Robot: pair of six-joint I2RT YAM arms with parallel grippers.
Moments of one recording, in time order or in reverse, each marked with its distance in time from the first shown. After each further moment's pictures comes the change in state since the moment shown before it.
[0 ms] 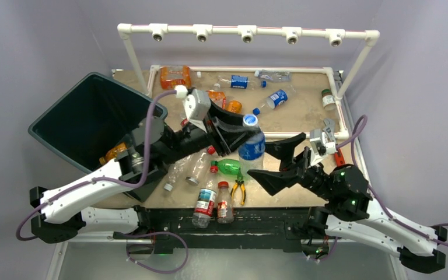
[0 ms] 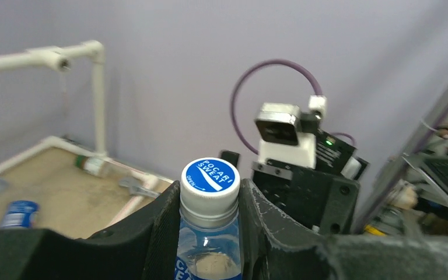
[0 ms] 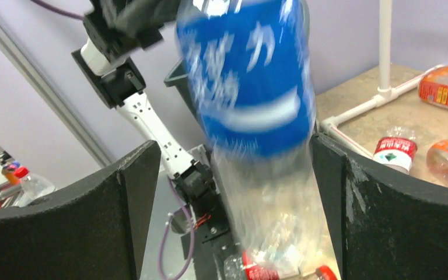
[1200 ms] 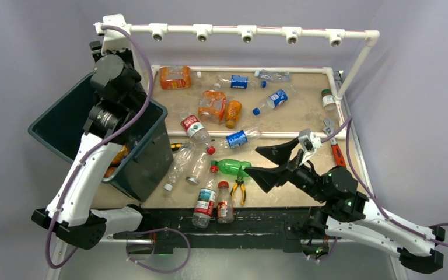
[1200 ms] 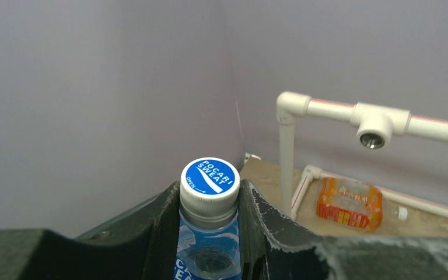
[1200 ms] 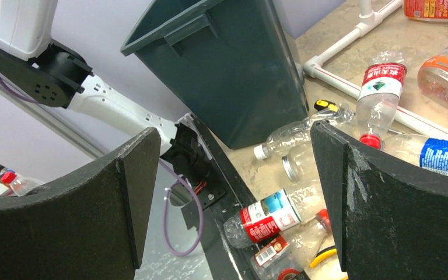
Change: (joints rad) left arm 0.651 0.116 0.396 -0.286 -1.137 0.702; right arm -0.002 -0.023 -0.043 -0.129 0.138 0.097
